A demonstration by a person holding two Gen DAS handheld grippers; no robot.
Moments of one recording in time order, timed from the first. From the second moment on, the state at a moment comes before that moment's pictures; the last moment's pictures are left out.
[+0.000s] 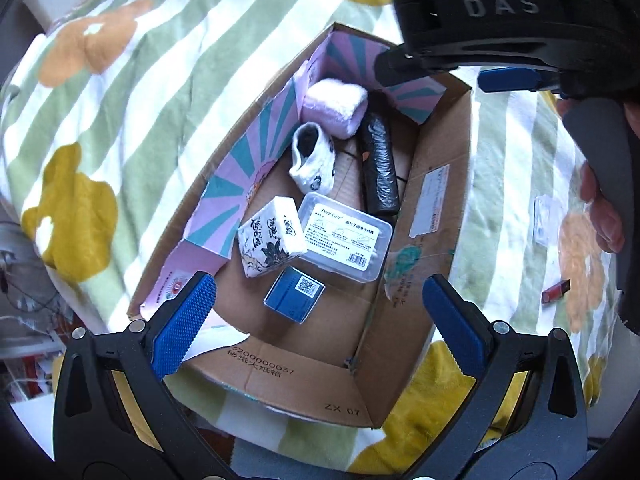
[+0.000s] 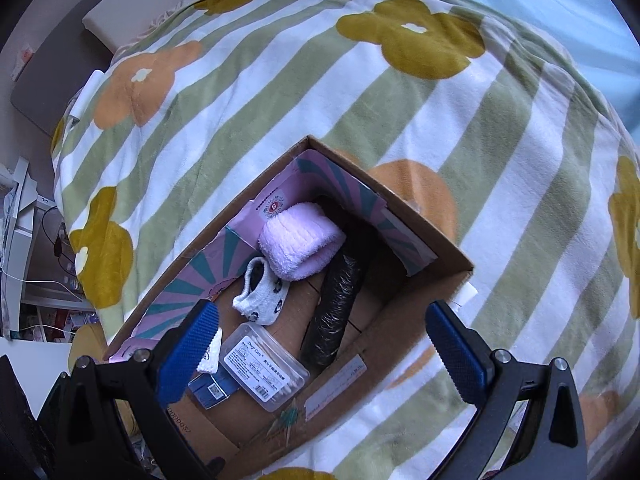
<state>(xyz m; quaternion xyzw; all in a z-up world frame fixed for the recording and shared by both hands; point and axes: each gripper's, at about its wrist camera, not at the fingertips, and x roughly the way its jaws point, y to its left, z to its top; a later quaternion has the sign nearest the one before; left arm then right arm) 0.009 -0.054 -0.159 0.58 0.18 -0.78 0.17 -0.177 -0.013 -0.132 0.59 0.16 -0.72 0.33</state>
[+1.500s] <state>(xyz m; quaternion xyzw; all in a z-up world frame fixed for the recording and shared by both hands) -0.066 0.100 -0.046 0.52 -0.01 -0.85 -0.08 -0.040 0.301 -0.029 0.52 0.00 -0.86 0.03</state>
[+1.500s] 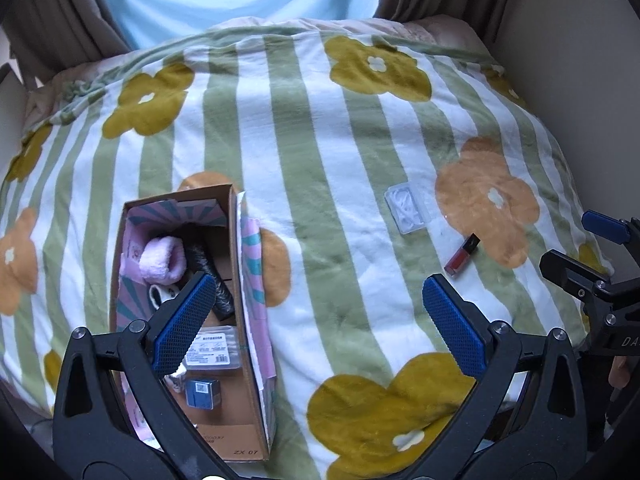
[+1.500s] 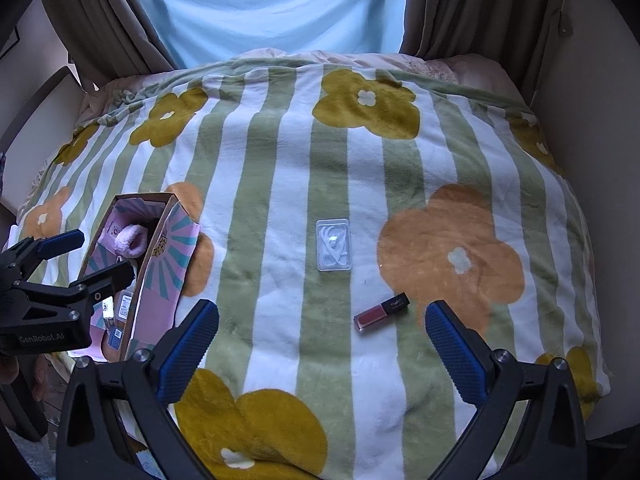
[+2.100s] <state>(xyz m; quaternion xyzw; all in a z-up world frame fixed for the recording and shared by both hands) -0.149 0.221 -0.147 0.53 -0.16 -0.80 -0.25 -0.054 0.363 -0.135 0.51 0.05 -0.85 0.06</state>
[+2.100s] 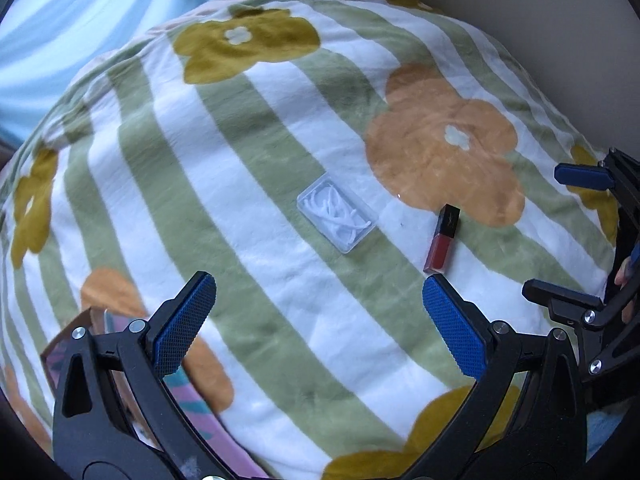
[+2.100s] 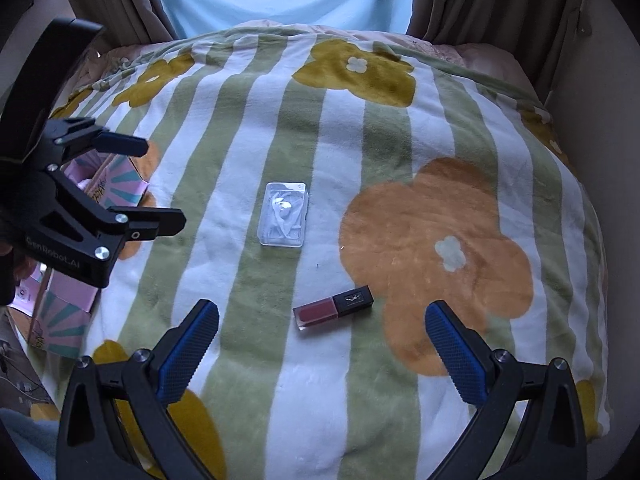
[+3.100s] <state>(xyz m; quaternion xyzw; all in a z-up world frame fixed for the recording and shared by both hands) -0.218 0.307 -0.286 0.53 -0.33 -0.66 -0.42 -0.103 0.378 -0.257 0.56 0.07 -0.81 0.15</state>
